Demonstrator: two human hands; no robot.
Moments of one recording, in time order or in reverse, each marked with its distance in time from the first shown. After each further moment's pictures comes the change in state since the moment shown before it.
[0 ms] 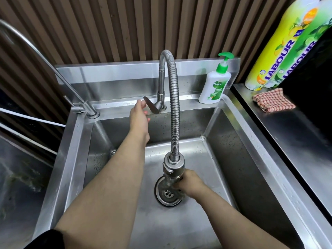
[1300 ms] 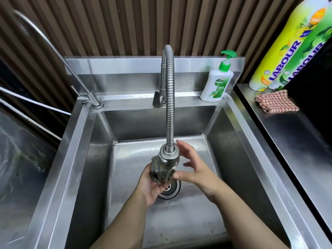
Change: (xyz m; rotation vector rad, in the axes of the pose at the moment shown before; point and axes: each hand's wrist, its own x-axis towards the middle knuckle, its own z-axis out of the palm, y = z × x) left_hand -0.116 -0.127 -0.061 -0.193 -0.142 -0.576; right_hand -0.052 -0.008 -0.045 0.408 -0.131 -0.479
